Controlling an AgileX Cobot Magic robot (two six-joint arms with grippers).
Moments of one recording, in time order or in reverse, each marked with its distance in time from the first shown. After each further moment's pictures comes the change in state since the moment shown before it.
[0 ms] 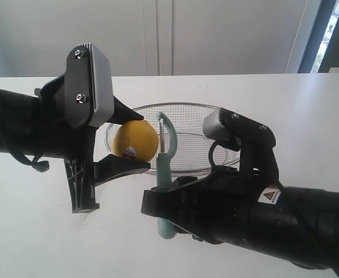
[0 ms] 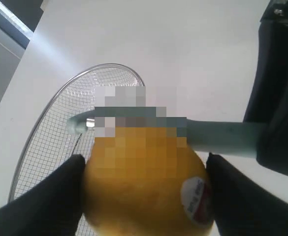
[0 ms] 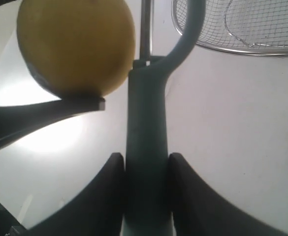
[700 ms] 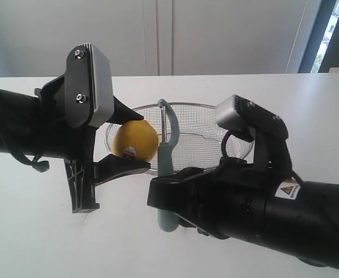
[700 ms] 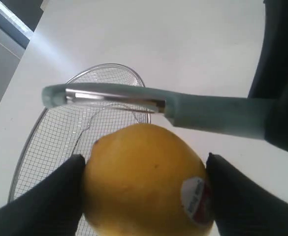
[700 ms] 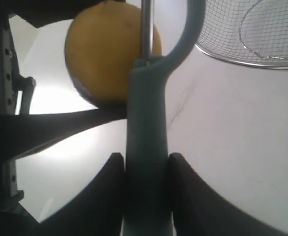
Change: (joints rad) left arm 0.000 0.000 0.000 0.000 0.000 -0.002; right arm 0.000 -0.074 0.000 0.000 0.012 0.000
